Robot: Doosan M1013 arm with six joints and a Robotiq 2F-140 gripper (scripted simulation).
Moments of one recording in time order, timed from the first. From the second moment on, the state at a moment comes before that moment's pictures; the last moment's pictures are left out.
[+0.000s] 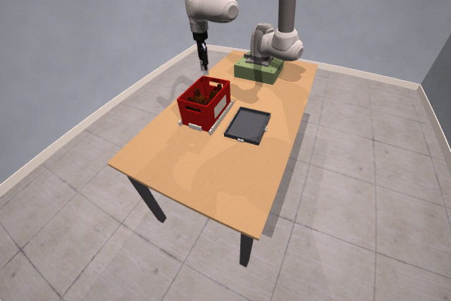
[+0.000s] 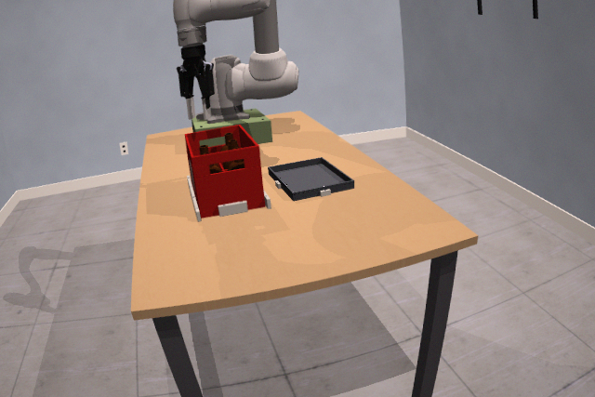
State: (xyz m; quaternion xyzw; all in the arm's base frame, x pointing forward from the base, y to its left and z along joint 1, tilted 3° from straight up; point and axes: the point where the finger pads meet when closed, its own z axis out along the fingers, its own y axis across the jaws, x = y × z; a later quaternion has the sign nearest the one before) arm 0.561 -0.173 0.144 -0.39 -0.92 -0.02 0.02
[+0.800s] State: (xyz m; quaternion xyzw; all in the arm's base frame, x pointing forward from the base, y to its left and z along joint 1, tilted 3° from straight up) arm 0.561 -0.173 0.139 -0.39 -0.92 -0.02 0.02
